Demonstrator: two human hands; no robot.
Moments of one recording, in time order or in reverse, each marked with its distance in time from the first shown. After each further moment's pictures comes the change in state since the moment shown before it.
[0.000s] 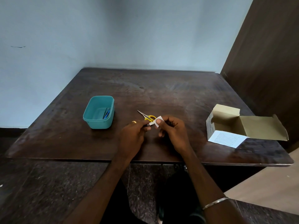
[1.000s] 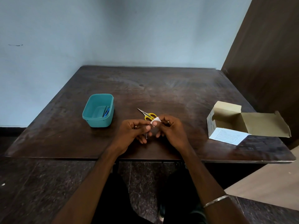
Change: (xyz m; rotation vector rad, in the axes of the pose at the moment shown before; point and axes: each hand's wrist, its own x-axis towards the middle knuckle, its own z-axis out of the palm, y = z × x) left_hand 0.010 -0.009 -0.013 -0.878 -0.419 -0.491; right_hand -0.005 -0.009 0.005 -0.035 -0.137 -0.006
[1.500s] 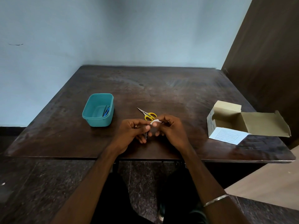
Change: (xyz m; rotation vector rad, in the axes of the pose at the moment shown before) left_hand 0.000 0.001 0.000 -0.023 -0.007 -0.004; right_hand 0.001 0.003 0.000 -0.032 0.029 0.027
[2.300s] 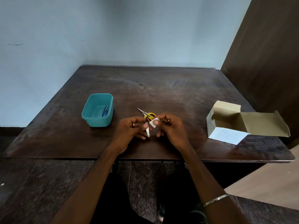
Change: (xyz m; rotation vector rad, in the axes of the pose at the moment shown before) left_hand 0.001 0.001 0.003 -0.085 0.092 -0.016; right_hand 0.003 0.008 -0.002 0.038 0.041 -0.007
